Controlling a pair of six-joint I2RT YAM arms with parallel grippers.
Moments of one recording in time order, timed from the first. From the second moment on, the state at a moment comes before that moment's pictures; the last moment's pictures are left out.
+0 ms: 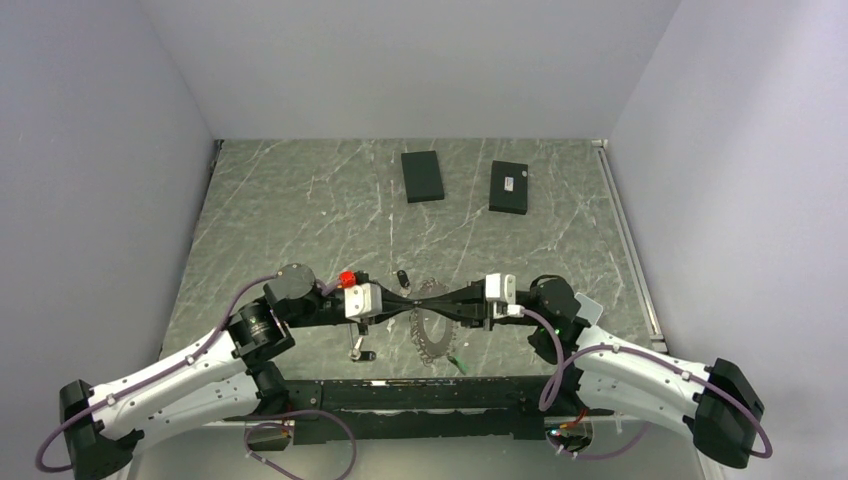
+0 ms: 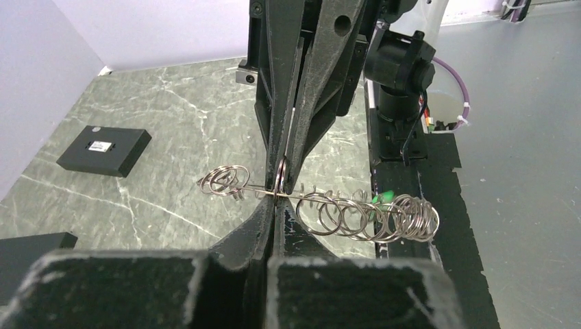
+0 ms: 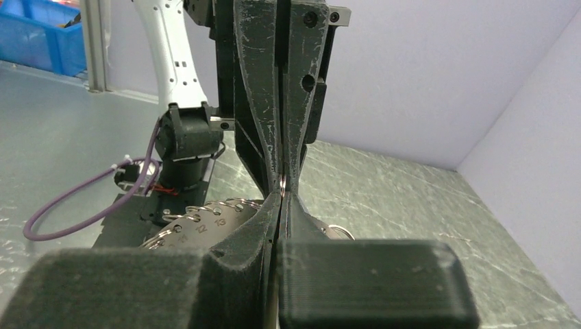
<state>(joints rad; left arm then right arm) -0.98 0.73 0.62 0.07 0.48 0.21 0.92 0.83 0.36 0.81 -0.66 -0.09</state>
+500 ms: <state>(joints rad) -0.98 0.72 0.61 0.03 0.47 0.22 0.92 0.85 0.37 0.76 -0.68 -0.10</state>
